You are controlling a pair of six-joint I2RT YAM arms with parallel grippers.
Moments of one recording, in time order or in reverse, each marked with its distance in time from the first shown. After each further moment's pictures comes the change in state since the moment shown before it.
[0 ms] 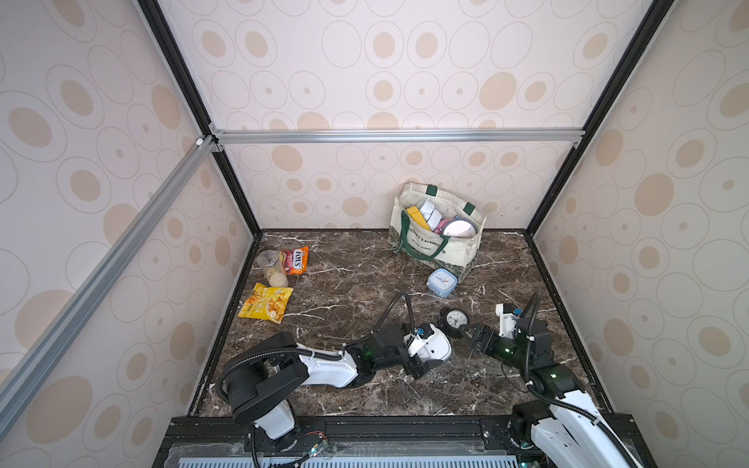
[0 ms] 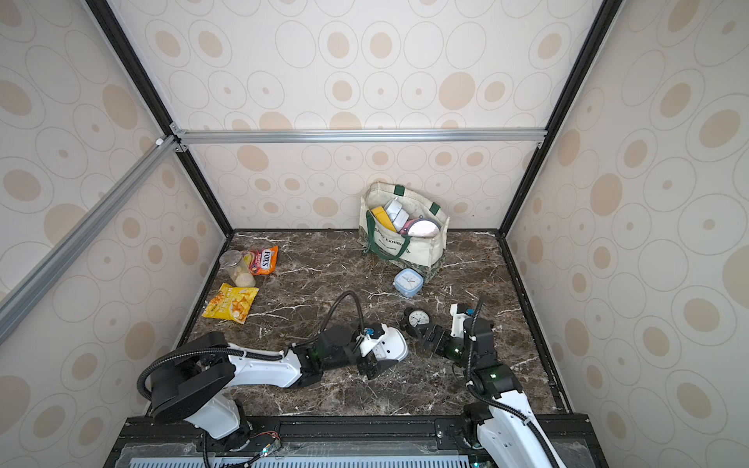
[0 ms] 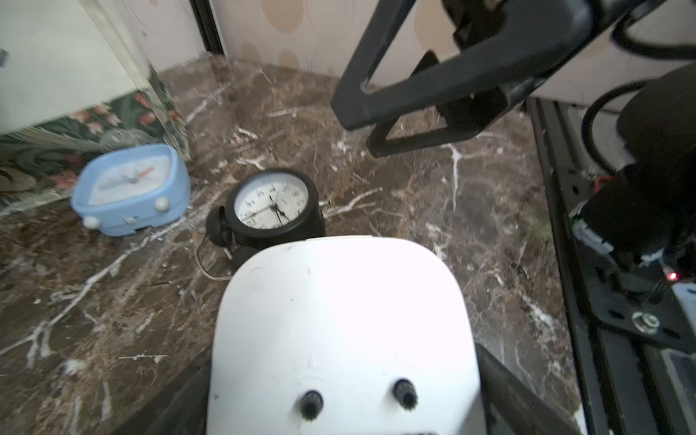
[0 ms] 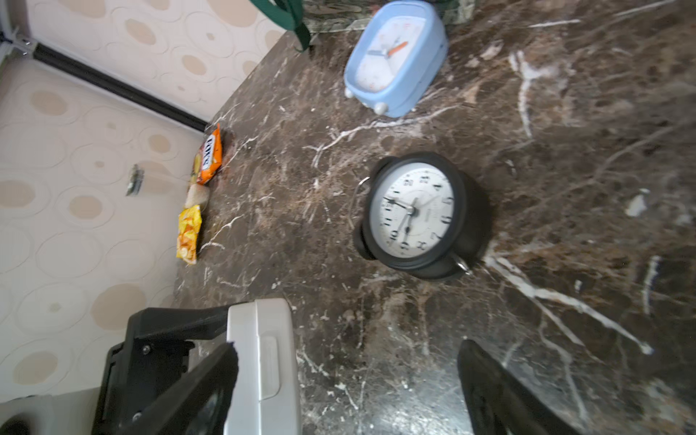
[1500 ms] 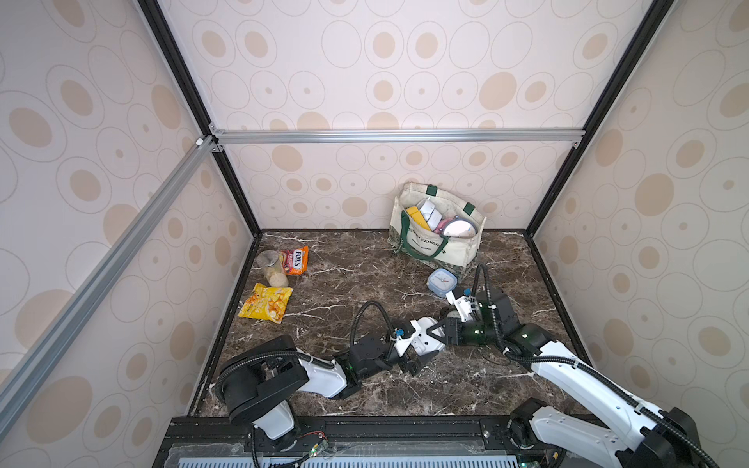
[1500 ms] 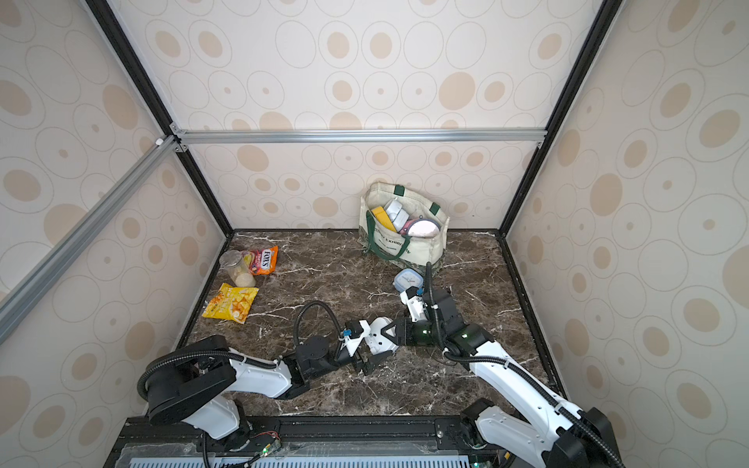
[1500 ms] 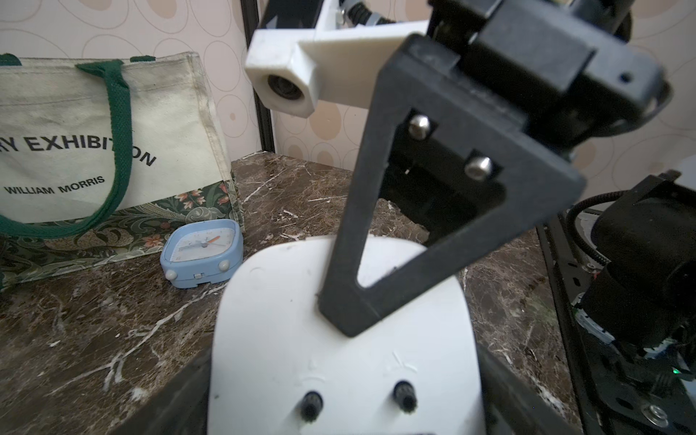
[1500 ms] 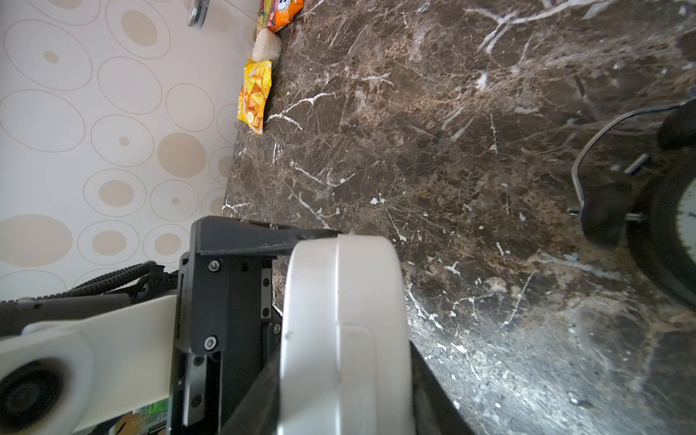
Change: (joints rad) left arm 0.001 -0.011 -0.130 0.358 -0.081 -0.047; right arm 0.315 0.379 0.288 -0.042 -0.122 -0.060
